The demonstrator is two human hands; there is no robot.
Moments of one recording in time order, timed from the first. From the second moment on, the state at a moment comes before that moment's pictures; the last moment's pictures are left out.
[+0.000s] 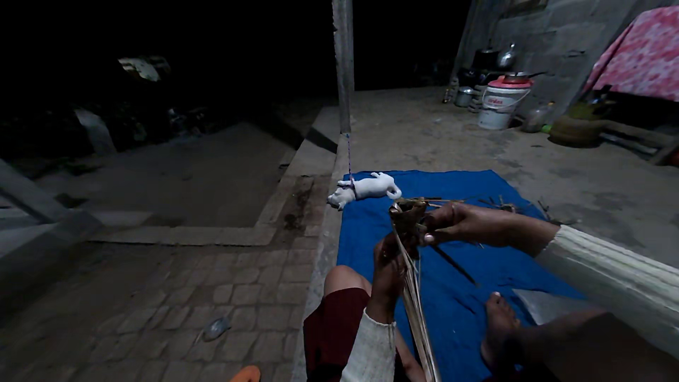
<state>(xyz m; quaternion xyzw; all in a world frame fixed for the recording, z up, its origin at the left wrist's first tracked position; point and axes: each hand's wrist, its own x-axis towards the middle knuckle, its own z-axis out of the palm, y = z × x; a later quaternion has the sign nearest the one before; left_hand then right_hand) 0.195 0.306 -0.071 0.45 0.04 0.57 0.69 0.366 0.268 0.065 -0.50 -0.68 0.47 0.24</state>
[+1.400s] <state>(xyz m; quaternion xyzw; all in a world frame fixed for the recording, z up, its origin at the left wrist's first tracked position) 0.210 0.293 -0.049 0.40 0.17 0.60 0.68 0.354 0.277 0.058 -0.56 -0.76 0.23 0.25</state>
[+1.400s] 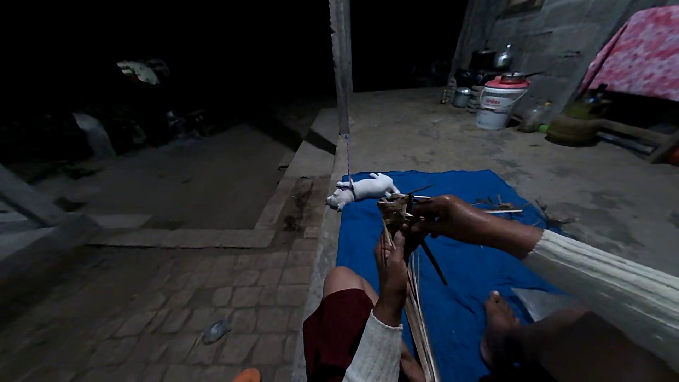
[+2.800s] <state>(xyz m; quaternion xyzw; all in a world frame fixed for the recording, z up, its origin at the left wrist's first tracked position) 0.193 0.303 -0.055 0.52 0.17 0.48 0.68 0.355 0.279 0.054 -0.57 -0.74 0.30 0.21</state>
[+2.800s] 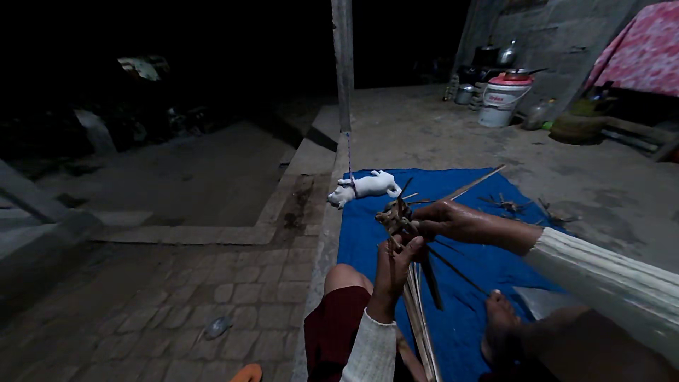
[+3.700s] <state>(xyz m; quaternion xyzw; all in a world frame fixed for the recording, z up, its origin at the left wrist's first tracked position) 0.195 0.307 -0.057 0.53 0.12 0.48 0.69 0.356 0.280 0.055 -0.55 -0.75 0.33 0.18</state>
